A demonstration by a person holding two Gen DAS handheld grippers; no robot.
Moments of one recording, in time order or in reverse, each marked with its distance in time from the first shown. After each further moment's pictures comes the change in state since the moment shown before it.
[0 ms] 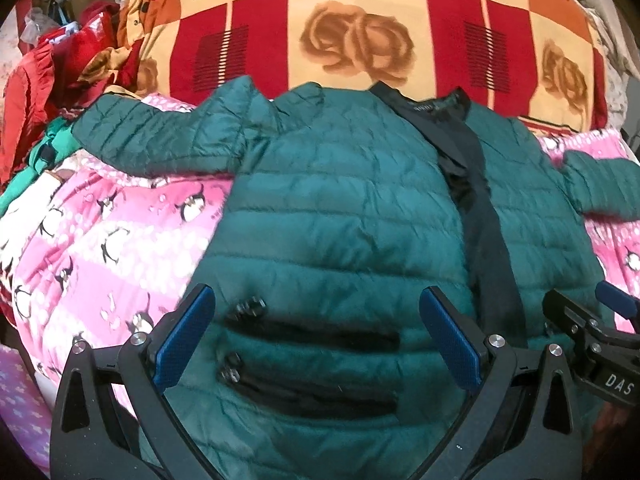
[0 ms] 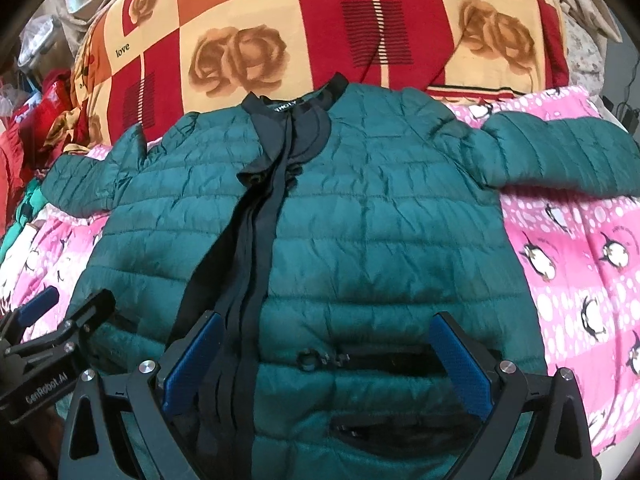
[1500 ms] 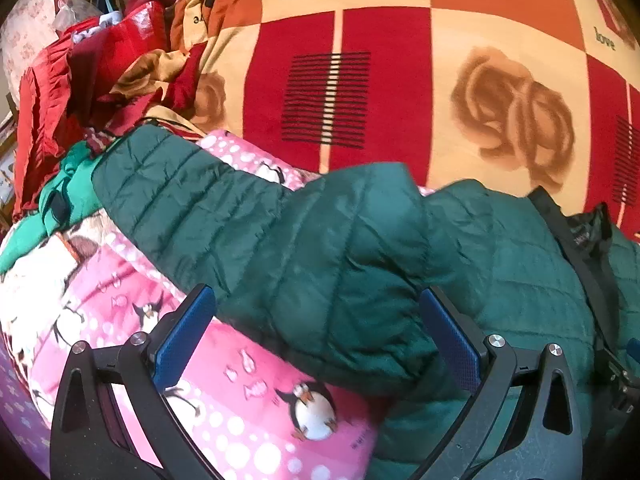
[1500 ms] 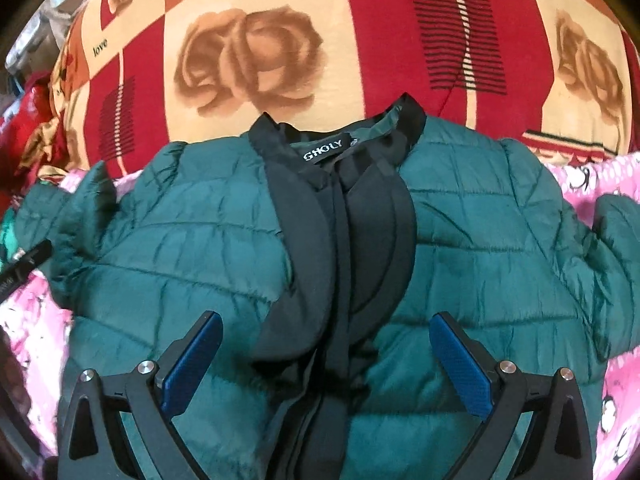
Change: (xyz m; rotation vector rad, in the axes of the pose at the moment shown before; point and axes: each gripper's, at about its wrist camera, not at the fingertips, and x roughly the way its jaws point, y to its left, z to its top) left arm 0.101 0.121 0.136 -0.136 -0.072 0.191; right arm 0.125 0.046 0.126 -0.049 0.028 0.016
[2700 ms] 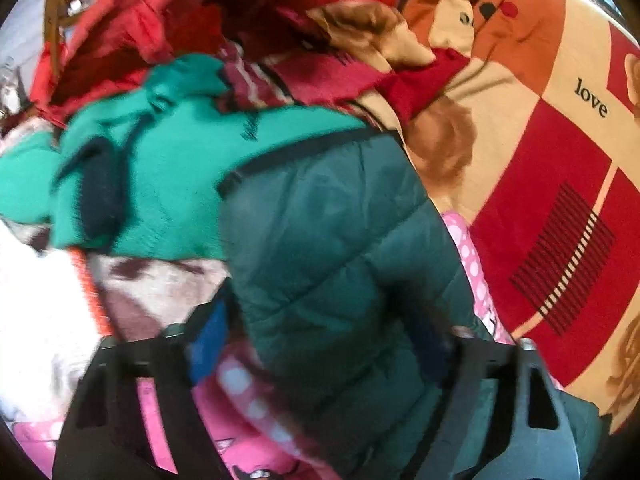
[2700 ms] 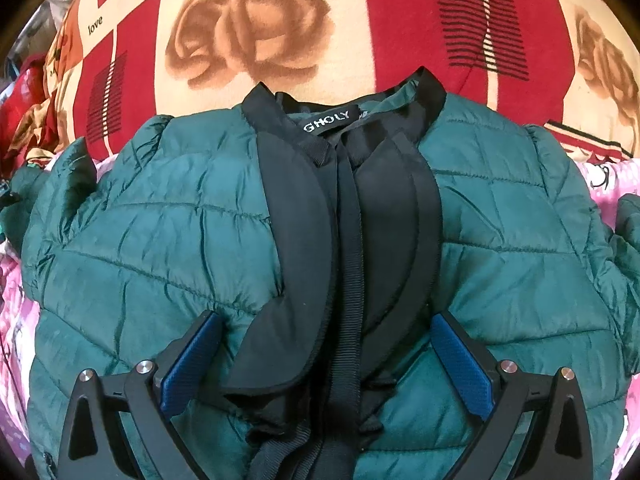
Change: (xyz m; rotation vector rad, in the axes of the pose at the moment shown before) left arm 0.111 0.209 0.061 -0.571 -0.021 0.141; right arm 0.036 0.004 -0.003 -0.025 0.026 -0.002
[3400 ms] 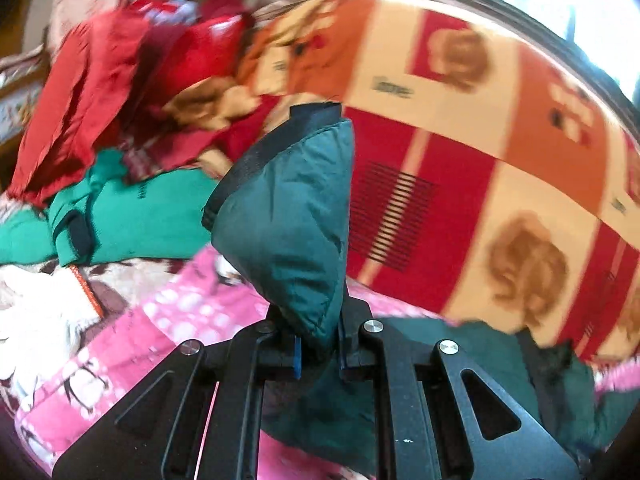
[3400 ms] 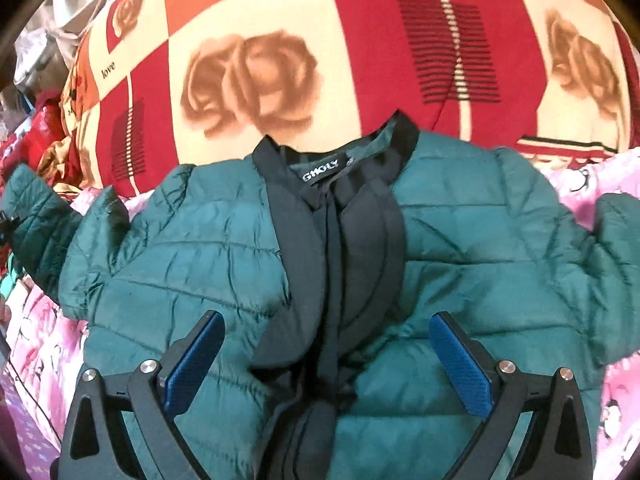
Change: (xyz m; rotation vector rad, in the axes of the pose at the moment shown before) left arm -0.155 -0.083 -0.048 0.276 -0.098 -0.303; right arm -0.057 -0.022 0.001 0.058 -0.091 0.070
